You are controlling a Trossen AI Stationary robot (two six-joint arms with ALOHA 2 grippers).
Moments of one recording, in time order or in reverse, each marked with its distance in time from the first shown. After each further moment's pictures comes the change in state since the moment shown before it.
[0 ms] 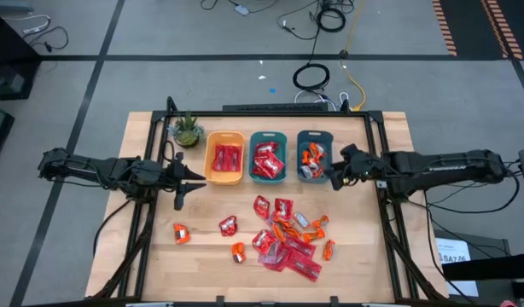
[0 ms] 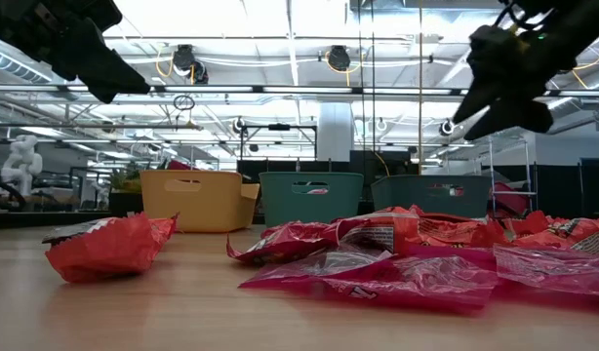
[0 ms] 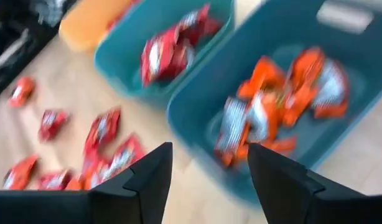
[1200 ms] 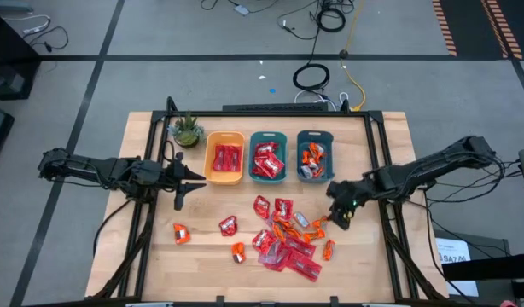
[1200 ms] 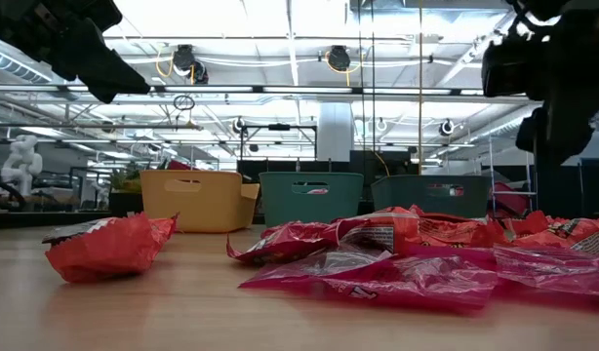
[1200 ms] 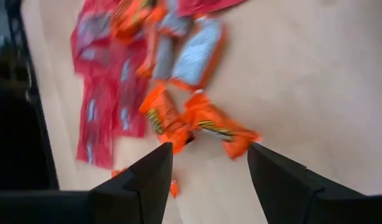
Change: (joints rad) left arm 0.000 0.000 0.000 -0.001 0.000 -0.001; right arm 0.272 0.256 -0.002 0.034 -0.407 -0.050
